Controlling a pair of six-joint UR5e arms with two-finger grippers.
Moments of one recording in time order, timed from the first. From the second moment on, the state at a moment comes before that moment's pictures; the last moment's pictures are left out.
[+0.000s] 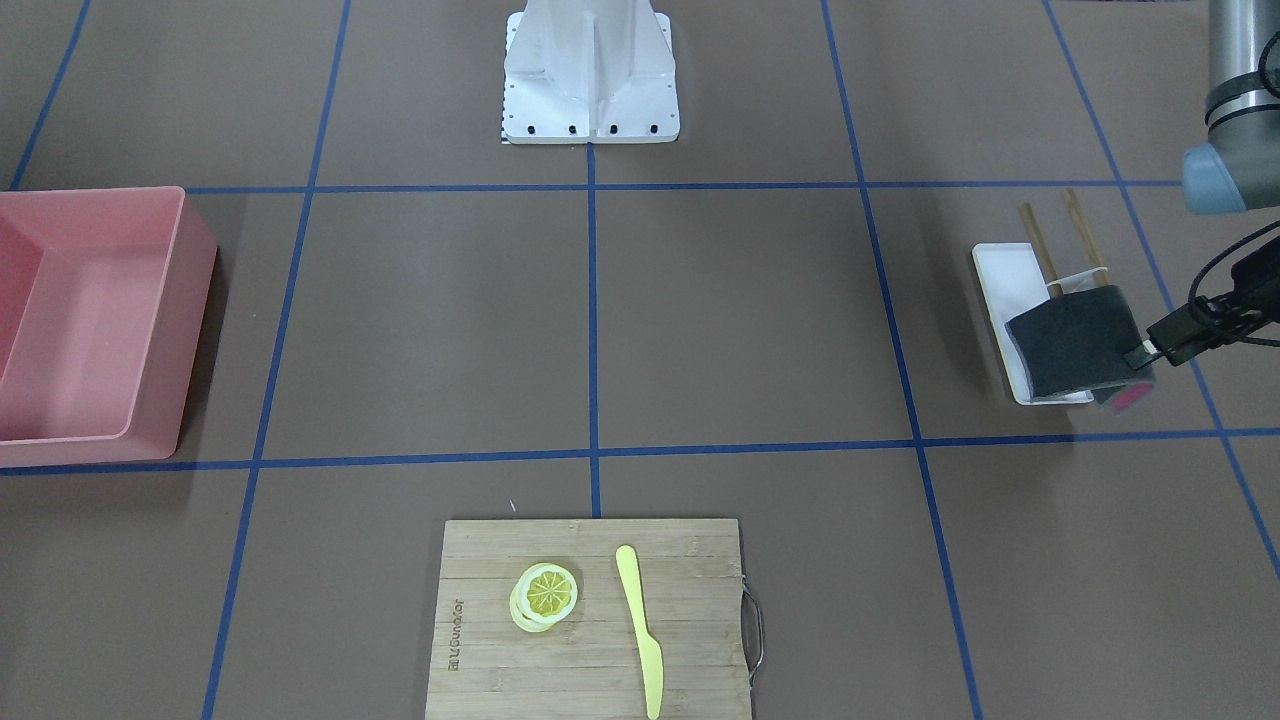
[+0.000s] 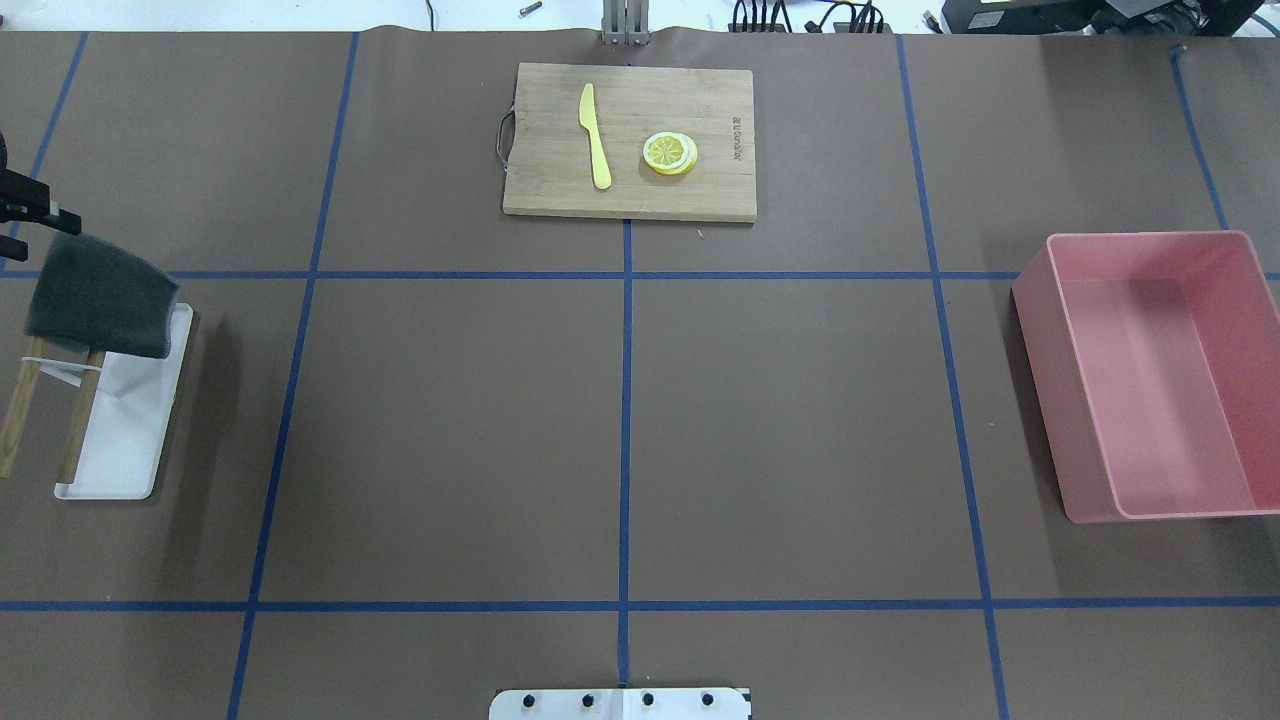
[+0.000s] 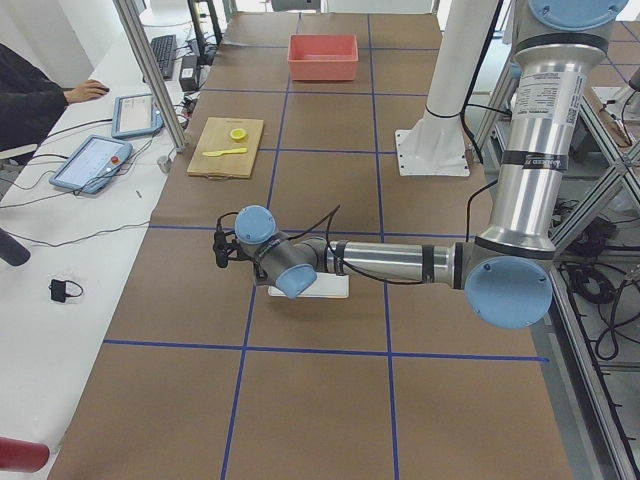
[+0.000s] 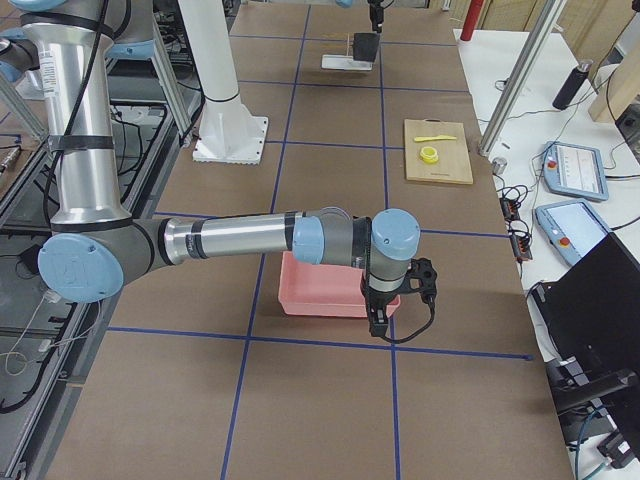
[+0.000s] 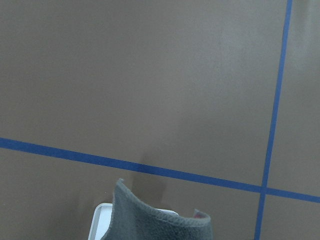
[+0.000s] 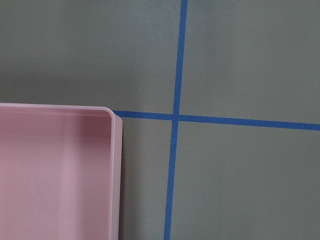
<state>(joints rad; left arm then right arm) -1.27 -1.69 -1.43 -2.38 -2.51 -1.01 1.60 -1.51 1.65 -1.72 2.35 -0.09</state>
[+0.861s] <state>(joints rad) -1.28 -1.68 -1.44 -2.38 -2.55 -1.01 1.60 -1.51 1.65 -1.72 2.38 -0.04</state>
